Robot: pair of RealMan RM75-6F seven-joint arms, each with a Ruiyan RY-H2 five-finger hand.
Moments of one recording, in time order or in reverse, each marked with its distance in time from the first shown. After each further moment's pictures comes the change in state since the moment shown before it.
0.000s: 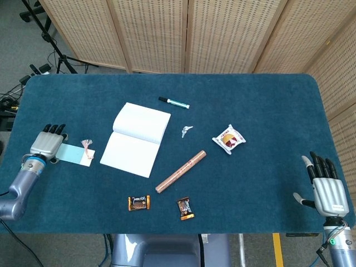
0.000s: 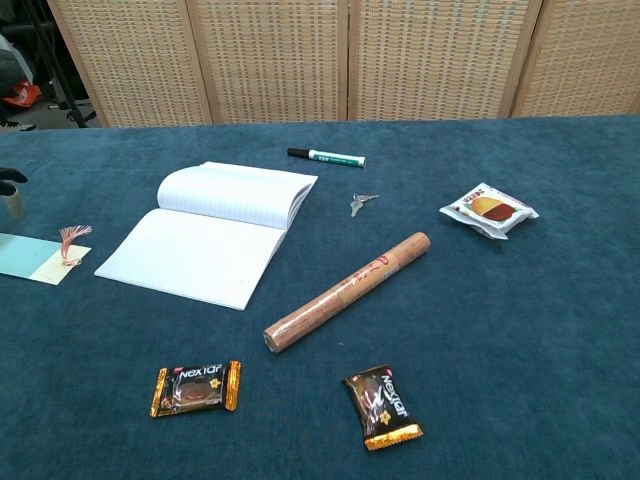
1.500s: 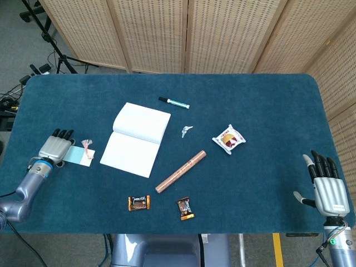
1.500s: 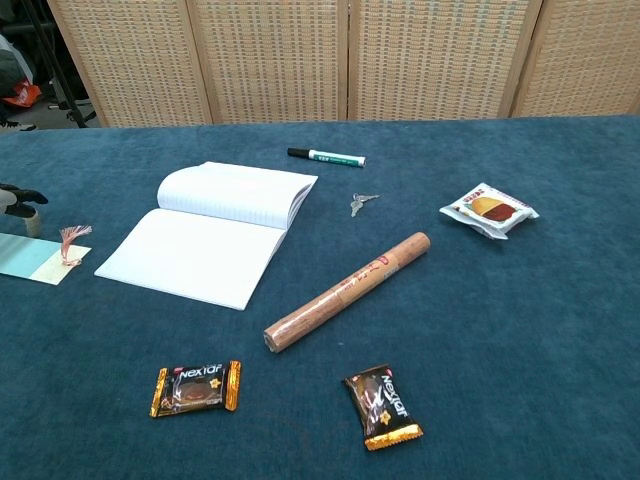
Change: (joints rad) left arm -0.001 -0.051 0.022 0.040 0.070 -0.016 -0.005; right arm -0.003 -0.011 0.006 0.011 -0.010 0.025 0.010
